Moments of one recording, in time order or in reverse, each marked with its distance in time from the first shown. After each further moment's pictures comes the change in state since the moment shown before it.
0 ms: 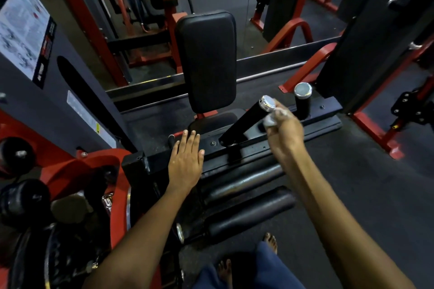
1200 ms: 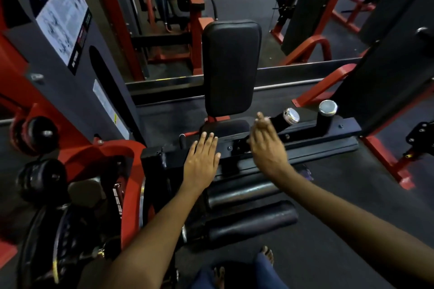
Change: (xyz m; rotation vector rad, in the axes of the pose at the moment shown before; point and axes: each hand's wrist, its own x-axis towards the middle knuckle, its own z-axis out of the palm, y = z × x) left_hand -0.001 0.001 -0.004 -0.048 -0.048 -0.016; right_hand -0.006 0.048 -0.008 -2.554 -0.479 -1.202
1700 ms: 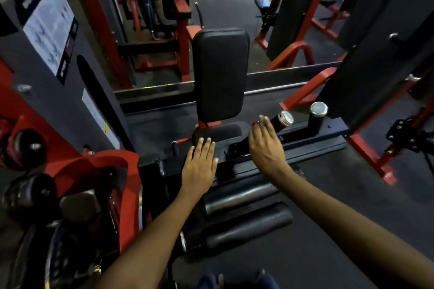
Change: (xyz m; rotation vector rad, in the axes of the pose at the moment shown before) left_hand 0.002 -0.002 0.000 -0.052 -0.035 0.044; right_hand 0.008 0.000 -0.015 0.024 -0.035 0.110
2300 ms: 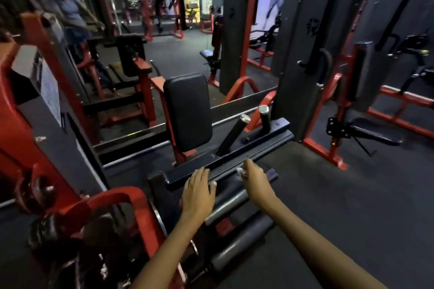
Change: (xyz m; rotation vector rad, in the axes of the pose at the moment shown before) left_hand -0.110 0.014 -0.098 -0.273 -0.028 0.091; right_hand -0.143 -0.069 -0.089 1.052 0.037 0.621
